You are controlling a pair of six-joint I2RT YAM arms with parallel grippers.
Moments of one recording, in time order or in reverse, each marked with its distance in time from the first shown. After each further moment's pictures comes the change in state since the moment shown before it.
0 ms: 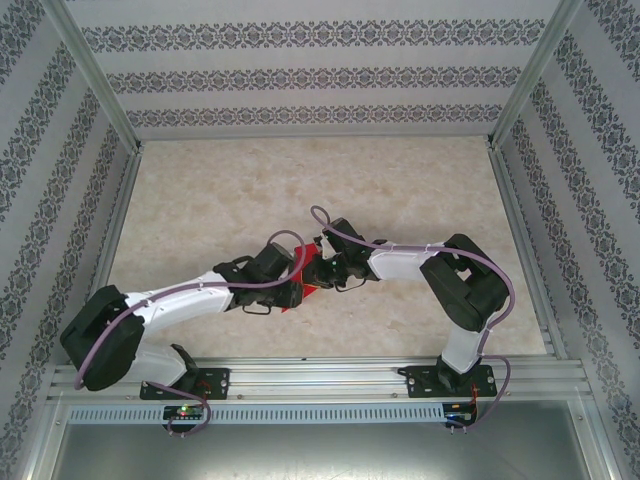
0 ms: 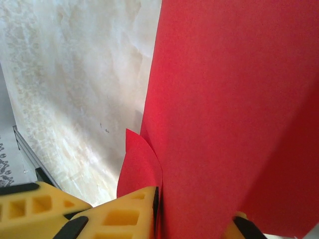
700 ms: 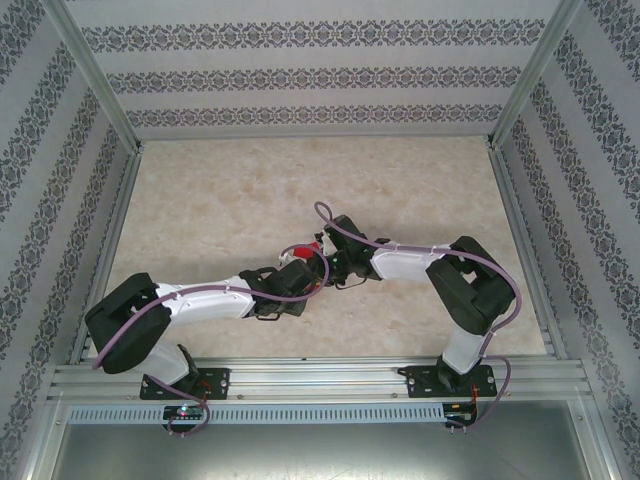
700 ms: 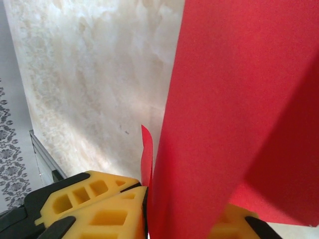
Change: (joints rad) left arm -0.126 0.129 0.039 0.006 -0.286 -0.018; right arm -0.010 -0.039 0.000 0.006 -0.010 0.039
